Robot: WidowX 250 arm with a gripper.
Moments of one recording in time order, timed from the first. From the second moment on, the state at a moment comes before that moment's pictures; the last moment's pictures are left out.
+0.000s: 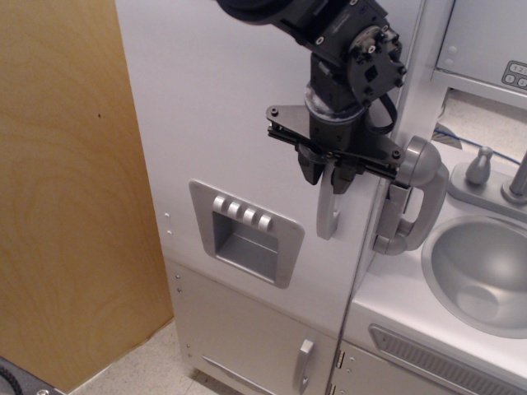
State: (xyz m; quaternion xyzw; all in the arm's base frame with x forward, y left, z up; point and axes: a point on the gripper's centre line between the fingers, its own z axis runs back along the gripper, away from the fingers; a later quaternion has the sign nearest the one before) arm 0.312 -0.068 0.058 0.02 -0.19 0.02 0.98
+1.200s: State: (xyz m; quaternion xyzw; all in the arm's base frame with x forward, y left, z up) arm 0.212 -0.016 0.064 0.04 -0.12 -0.05 0.99
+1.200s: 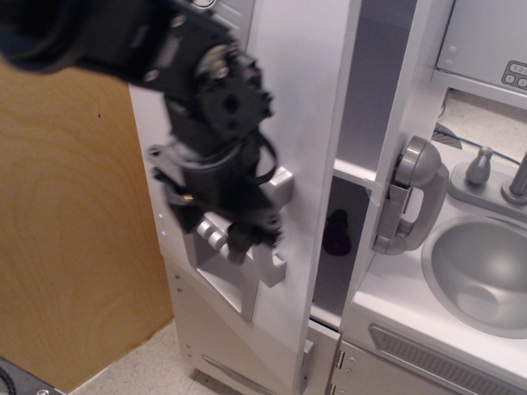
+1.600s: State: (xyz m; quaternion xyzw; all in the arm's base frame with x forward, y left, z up) arm 0.193 -0.011 0.063 0.04 -0.08 -0.07 0.99
